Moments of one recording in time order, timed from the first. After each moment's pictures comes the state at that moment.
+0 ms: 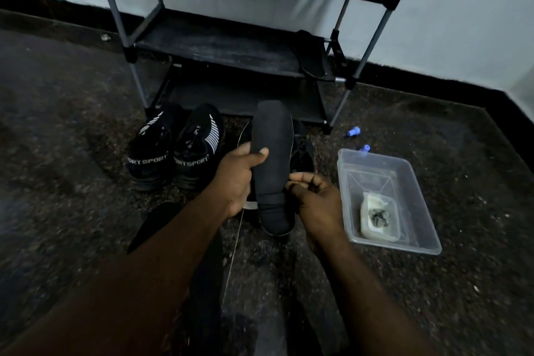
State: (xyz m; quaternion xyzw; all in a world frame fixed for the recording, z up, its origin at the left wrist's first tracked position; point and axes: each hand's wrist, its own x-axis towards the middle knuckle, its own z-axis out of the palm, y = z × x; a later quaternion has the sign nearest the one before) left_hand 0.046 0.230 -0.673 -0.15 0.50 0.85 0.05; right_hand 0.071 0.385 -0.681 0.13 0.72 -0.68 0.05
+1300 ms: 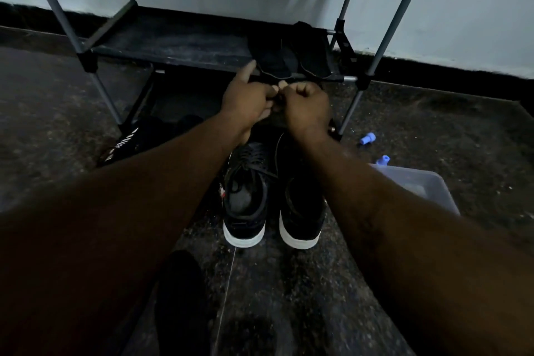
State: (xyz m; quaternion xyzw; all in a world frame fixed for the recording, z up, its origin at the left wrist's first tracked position) left_hand -0.144 0.225 -0.643 -0.14 0.65 0.75 -0.03; right_hand -0.166 0.333 -0.666 0.08 0.80 -0.59 -0.11
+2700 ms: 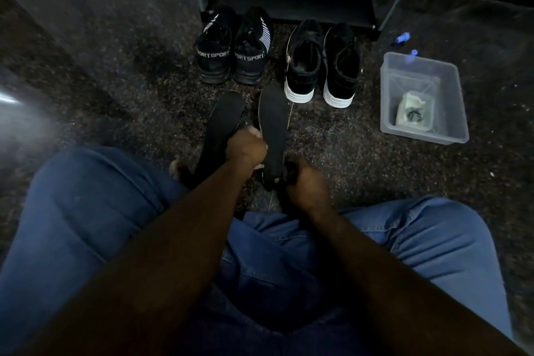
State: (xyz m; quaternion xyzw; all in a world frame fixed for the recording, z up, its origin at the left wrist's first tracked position) left_hand 0.223 0.178 -0.753 -0.38 0.75 0.53 0.11; right_hand 0.267 0.344 -0.748 -0.04 0.93 -0.31 0.18
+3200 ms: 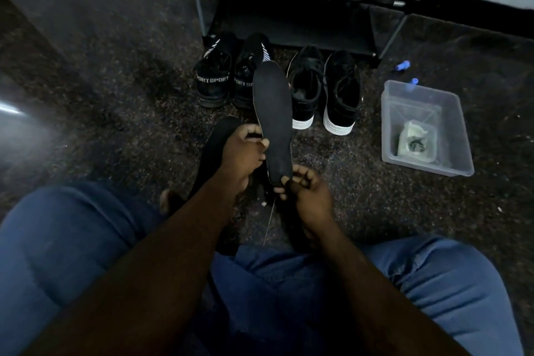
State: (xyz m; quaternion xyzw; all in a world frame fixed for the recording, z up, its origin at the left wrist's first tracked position) left_hand 0.202 0.176 -0.707 -0.28 0.66 0.69 0.02; right_hand 0.236 0.333 -0.738 0.14 0.66 -0.72 0.18
